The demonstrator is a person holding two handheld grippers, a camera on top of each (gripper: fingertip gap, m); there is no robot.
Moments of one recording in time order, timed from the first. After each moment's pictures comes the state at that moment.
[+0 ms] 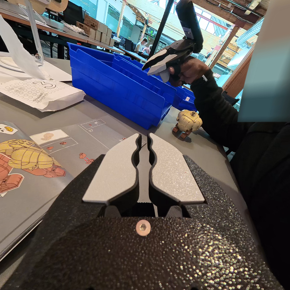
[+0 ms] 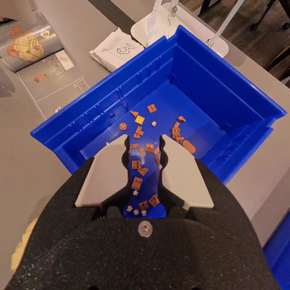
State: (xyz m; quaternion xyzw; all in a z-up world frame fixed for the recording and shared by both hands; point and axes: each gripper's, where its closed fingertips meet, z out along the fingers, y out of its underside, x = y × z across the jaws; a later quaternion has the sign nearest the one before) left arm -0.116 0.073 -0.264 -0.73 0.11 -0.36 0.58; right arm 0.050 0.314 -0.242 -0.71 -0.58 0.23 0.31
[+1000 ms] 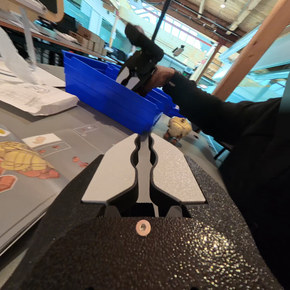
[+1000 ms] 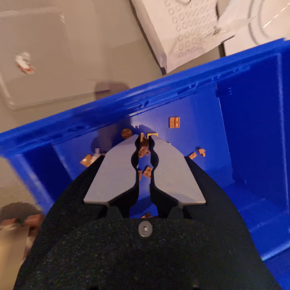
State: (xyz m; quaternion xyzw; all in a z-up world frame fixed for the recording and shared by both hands) left arm -0.117 0.066 -0.254 -0.70 0.10 -0.39 0.59; right arm -0.013 0.302 -0.312 -0.61 -0.76 0.09 0.18
